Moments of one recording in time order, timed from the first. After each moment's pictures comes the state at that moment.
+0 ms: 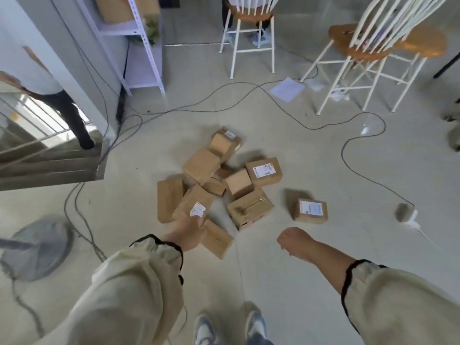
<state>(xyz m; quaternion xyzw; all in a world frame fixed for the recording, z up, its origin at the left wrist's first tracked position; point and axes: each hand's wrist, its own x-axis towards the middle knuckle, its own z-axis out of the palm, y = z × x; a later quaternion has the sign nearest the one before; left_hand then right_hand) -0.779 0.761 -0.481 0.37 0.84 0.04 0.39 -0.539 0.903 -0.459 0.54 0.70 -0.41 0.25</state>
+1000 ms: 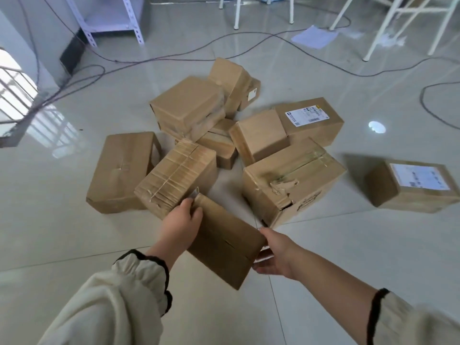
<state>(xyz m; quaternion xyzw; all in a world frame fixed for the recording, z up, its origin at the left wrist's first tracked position) -0.837 0.822 -1.031 0.34 0.88 0.21 0.24 -0.649 0.913 -1.021 0.61 0.39 -0.69 0.08</state>
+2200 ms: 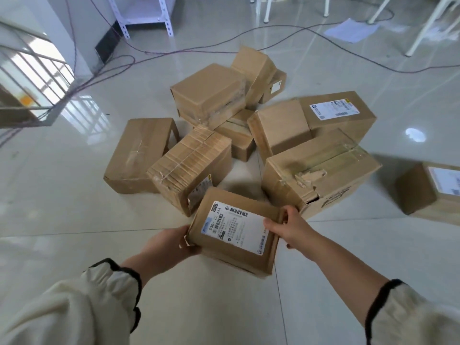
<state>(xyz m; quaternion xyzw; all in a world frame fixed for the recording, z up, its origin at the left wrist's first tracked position) -0.837 0.753 -1.063 0.40 0.87 0.07 0.29 -0.643 0.947 -1.045 0.50 0.64 -0.58 0.04</state>
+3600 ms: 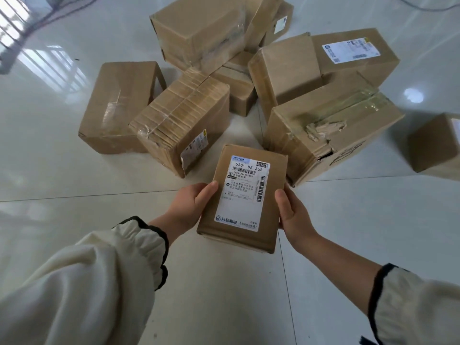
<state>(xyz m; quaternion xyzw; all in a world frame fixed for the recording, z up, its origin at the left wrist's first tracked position) -0.806 0.788 -1.085 0.28 0.79 0.35 0.41 -0.623 0.899 -1.104 0.47 0.58 -0.65 -0.12</state>
